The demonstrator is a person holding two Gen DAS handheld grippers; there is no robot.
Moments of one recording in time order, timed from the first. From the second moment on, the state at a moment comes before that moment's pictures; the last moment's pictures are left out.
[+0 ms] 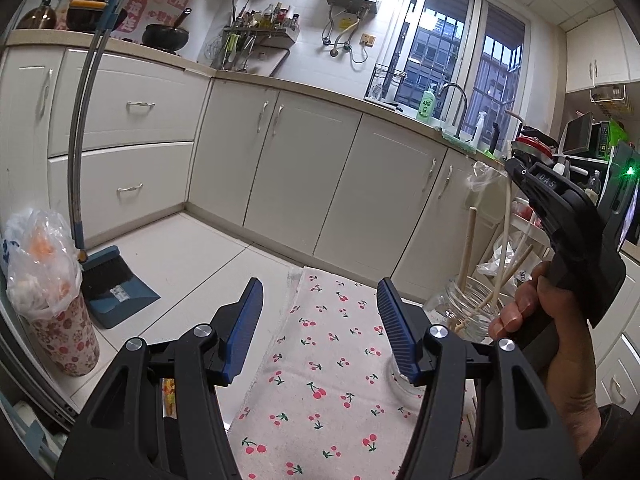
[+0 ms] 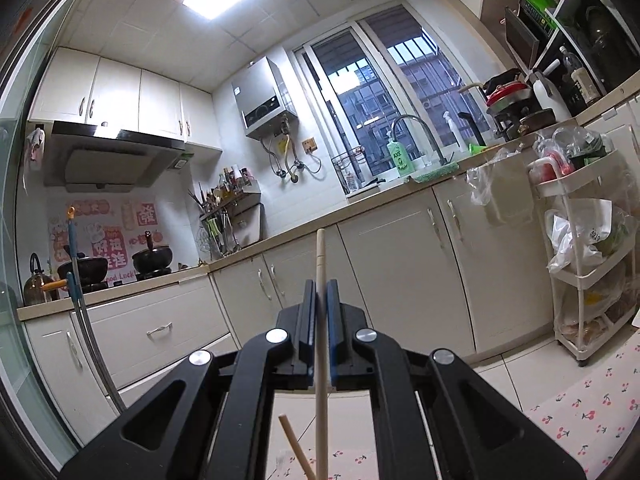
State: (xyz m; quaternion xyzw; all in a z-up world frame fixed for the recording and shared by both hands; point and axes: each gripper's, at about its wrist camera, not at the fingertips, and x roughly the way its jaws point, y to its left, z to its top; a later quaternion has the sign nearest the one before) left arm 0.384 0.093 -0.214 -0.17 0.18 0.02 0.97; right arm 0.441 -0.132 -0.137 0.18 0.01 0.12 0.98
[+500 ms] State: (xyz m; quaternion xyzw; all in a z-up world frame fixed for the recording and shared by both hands) left arm 0.385 0.093 -0.216 -0.18 0.18 0.02 0.97; right arm 0.431 -0.120 -0.151 0.14 0.06 0.14 0.98
